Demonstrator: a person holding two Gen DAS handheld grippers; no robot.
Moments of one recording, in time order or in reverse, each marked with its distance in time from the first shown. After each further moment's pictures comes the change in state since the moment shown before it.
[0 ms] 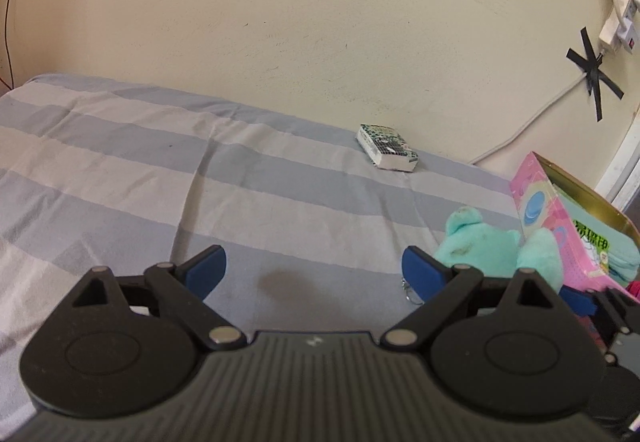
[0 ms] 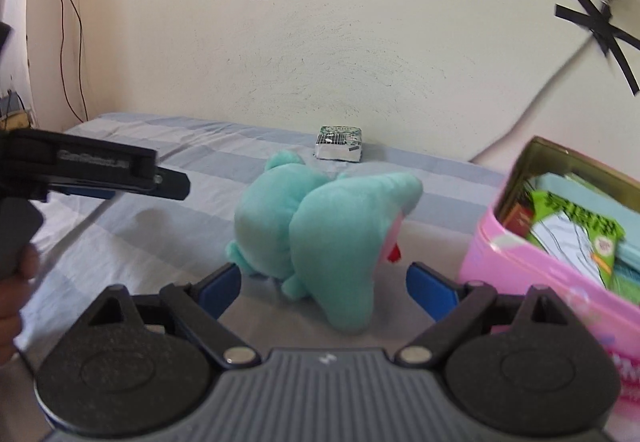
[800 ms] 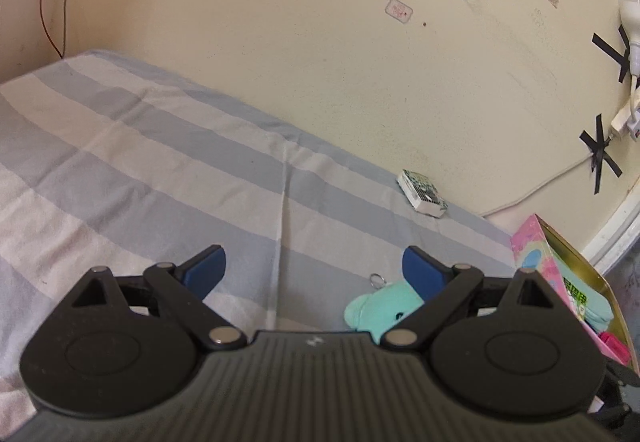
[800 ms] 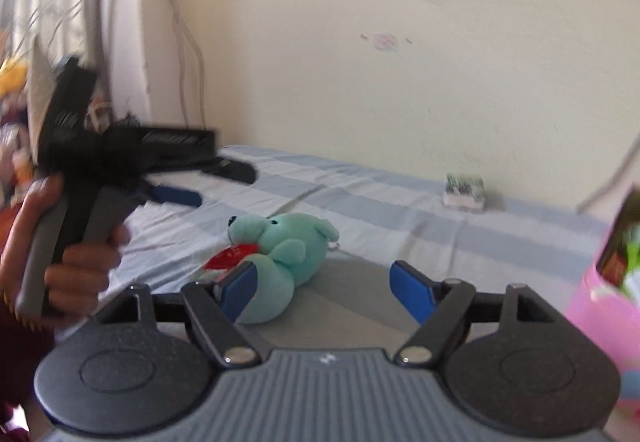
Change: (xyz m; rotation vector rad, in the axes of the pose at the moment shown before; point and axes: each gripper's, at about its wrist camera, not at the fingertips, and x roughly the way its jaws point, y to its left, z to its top) left arm -0.038 0.078 0.005 -0.183 -0.036 -0.054; right arm -0.037 0.007 0.000 0.047 -0.073 0.403
